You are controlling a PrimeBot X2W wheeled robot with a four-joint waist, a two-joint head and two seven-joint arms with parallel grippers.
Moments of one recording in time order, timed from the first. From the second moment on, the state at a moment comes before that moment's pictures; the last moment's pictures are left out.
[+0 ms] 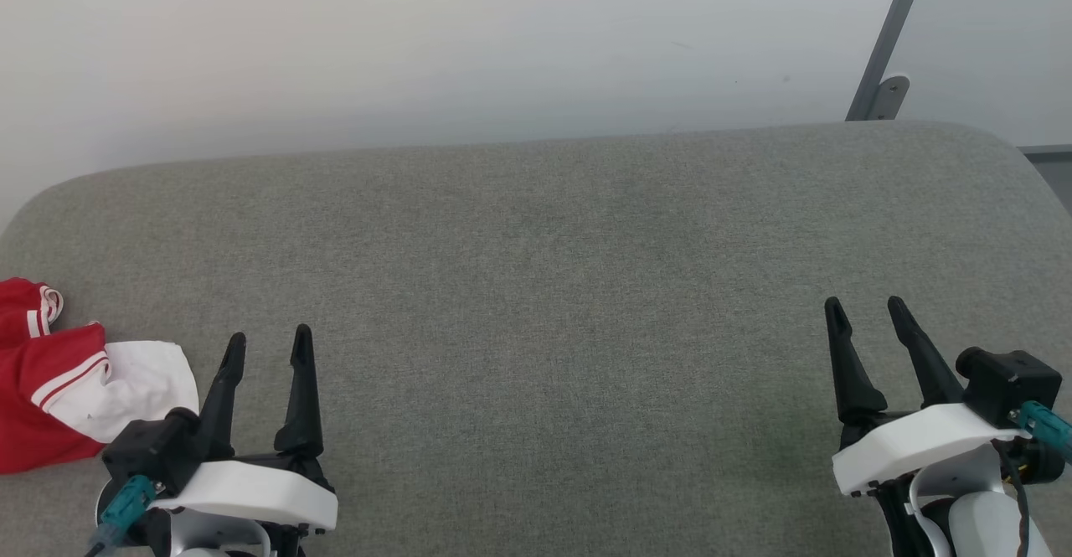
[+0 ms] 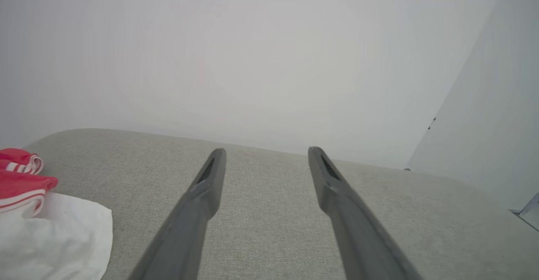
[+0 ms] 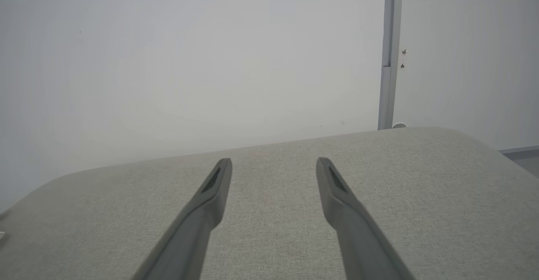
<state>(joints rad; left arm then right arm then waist) -0.04 0.10 0.00 0.14 -0.34 -0.10 -0.22 -0.11 -0.11 -0.01 0.19 0.33 0.13 -0.12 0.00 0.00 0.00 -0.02</state>
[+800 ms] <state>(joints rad) -0.04 0.09 0.00 0.13 -0.18 -0.12 -0.26 -0.11 -0.11 -0.01 0.17 0.17 0.13 -0.15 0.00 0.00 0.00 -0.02</state>
